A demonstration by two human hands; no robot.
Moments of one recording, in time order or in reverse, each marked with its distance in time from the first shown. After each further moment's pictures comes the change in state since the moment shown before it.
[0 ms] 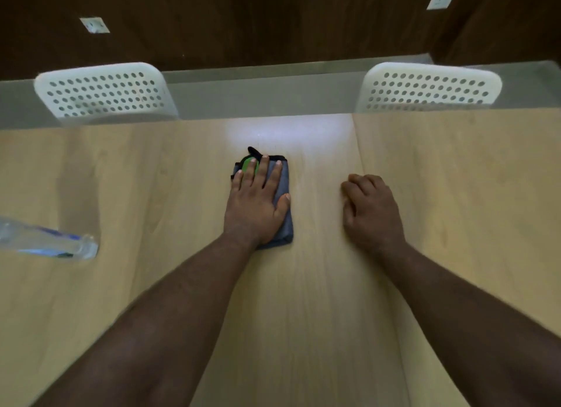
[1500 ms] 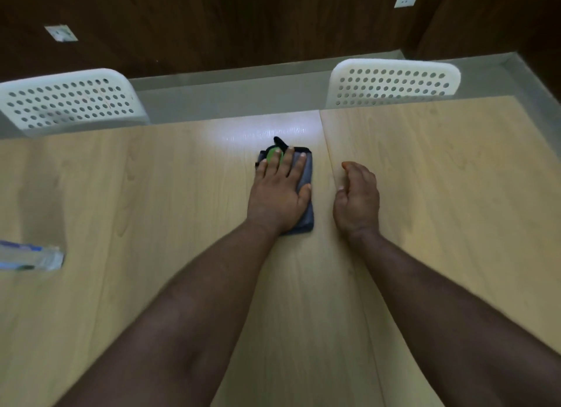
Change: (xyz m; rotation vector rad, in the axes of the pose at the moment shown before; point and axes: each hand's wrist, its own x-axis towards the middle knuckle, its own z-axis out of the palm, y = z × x) left_hand 0.034 0.095 0.004 0.016 -0.032 0.103; right_hand -0.005 0.020 0.004 0.433 0.251 0.312
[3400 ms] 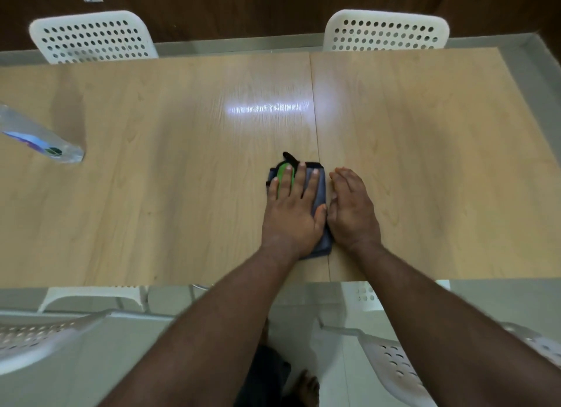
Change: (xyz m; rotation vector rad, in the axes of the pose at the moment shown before) left_hand -0.208 0.141 0.049 -0.046 0.038 -0.076; right_hand -0.181 0.041 -0.093 -0.136 -0.249 -0.151
